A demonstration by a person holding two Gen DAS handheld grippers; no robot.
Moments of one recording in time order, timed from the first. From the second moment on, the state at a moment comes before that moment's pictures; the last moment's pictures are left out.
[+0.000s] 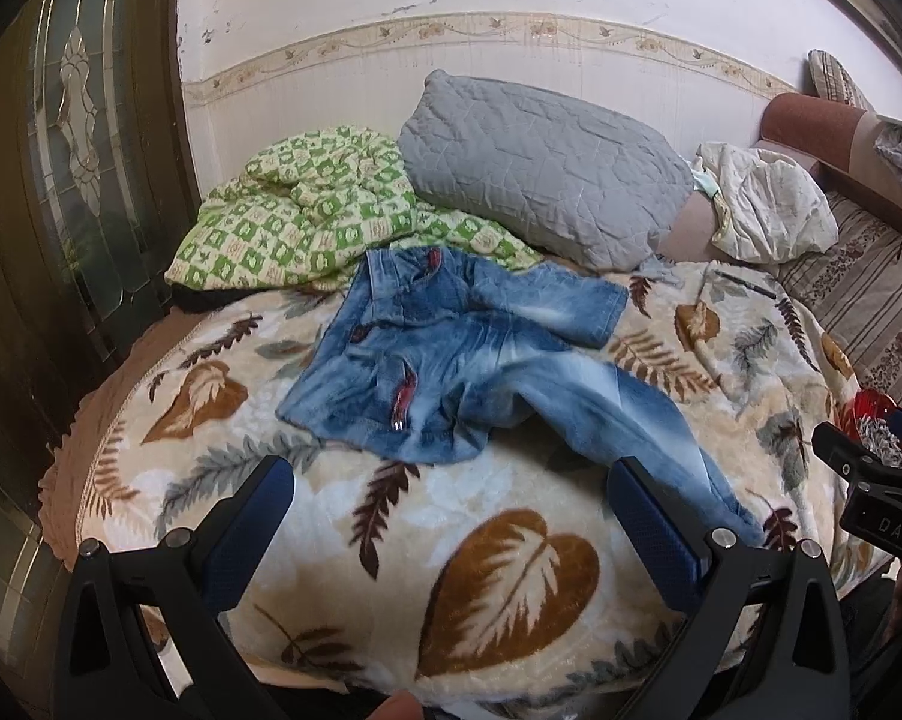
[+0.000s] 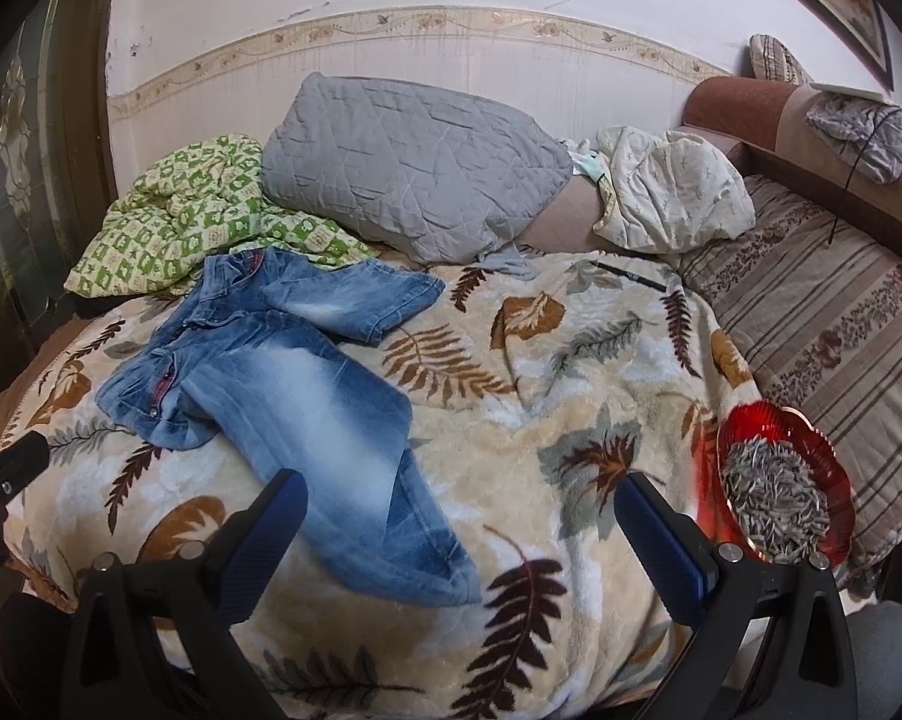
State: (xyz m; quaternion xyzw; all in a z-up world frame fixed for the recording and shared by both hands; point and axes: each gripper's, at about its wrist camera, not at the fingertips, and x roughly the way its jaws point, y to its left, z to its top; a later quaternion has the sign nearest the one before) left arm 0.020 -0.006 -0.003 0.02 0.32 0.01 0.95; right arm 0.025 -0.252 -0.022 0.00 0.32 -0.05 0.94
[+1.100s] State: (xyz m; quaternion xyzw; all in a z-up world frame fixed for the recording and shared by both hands) left arm 0.243 0.052 -0.044 -0.02 0.30 0.04 0.95; right arm 0.501 -0.246 -0.123 -0.07 0.49 0.14 0.86
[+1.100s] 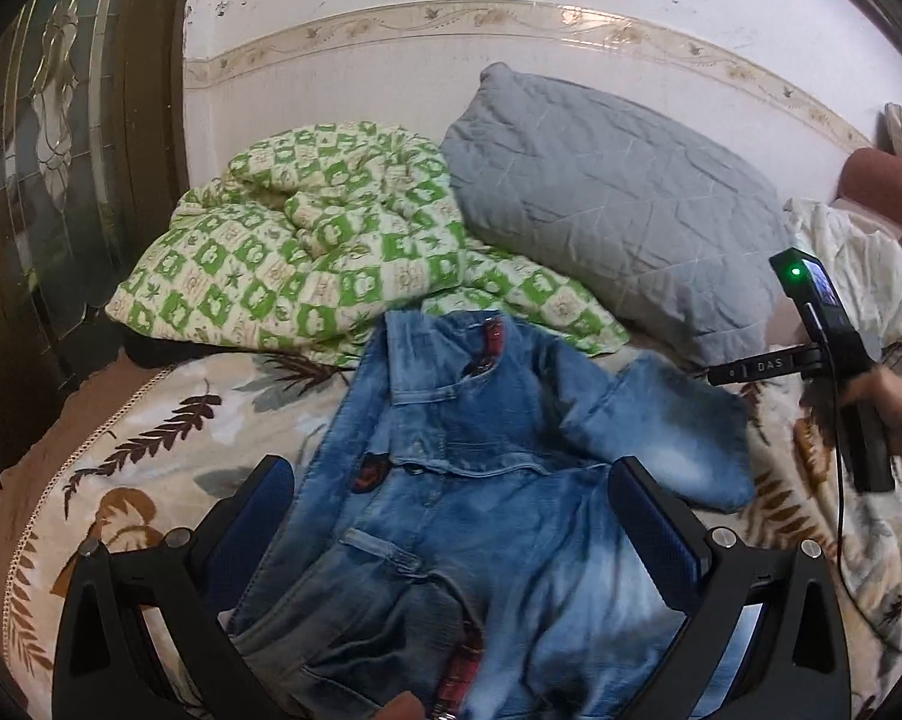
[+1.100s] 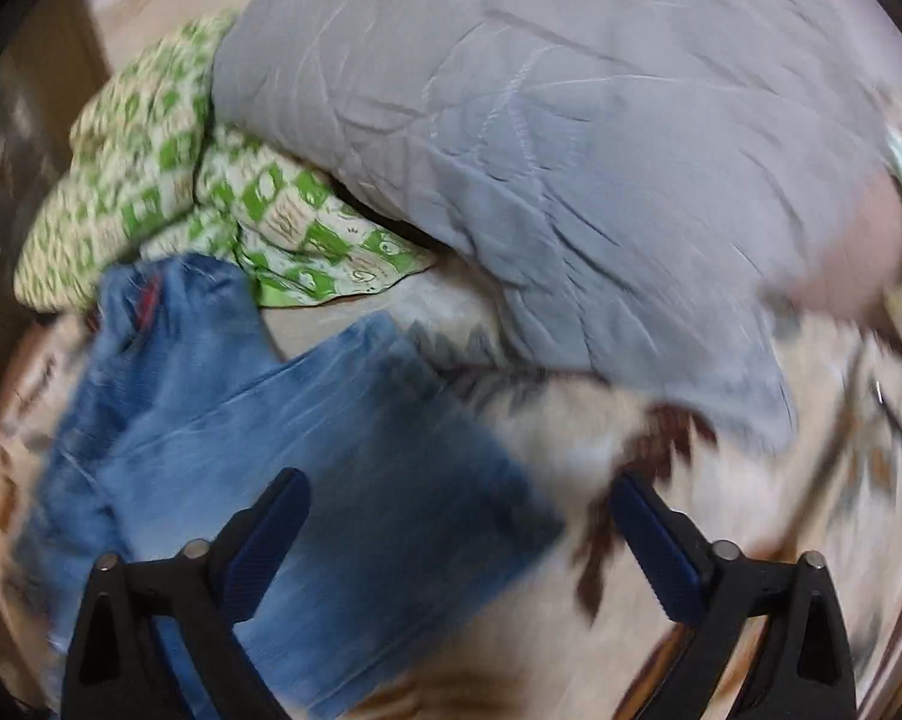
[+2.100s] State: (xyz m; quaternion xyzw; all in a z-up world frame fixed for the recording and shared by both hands) left arm 0.247 0.063 -0.036 -0.07 0.28 0.05 0.96; right arm 0.430 -0.346 -0.007 0.01 0.41 0.12 0.90
